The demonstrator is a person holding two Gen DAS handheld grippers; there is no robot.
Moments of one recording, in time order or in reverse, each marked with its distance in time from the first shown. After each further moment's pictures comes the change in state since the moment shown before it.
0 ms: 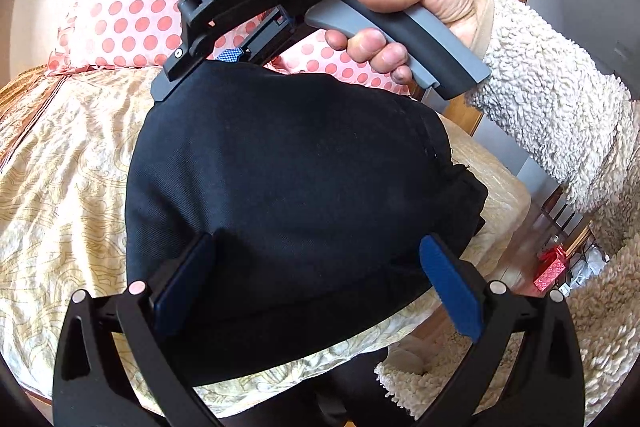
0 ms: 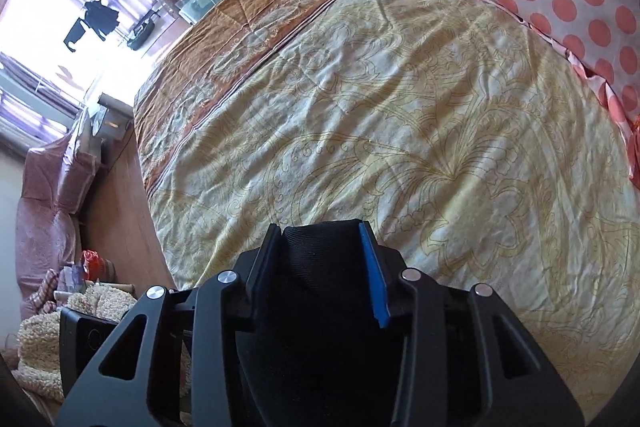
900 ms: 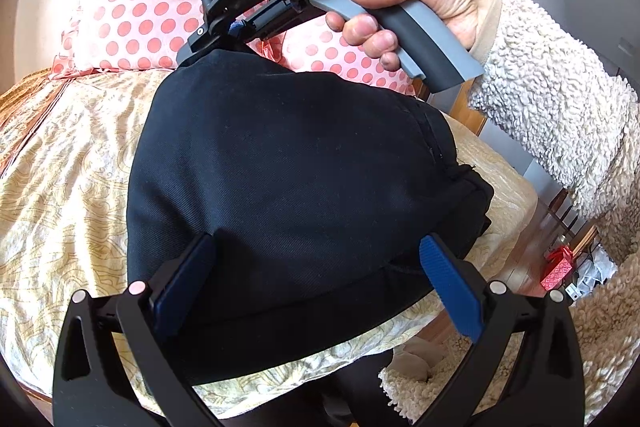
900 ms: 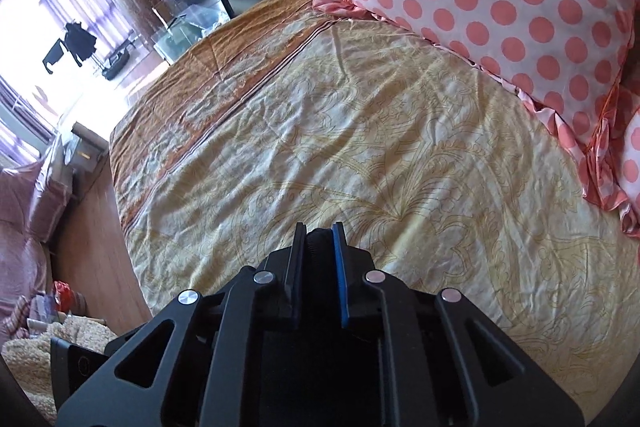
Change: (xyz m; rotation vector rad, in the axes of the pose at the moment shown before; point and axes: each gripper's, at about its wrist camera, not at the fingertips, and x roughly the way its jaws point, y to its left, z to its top) left arm 0.003 -0.009 0.002 0.009 -0.001 0.034; right arm -0.030 -0.014 0.009 0.019 -0.169 -0.113
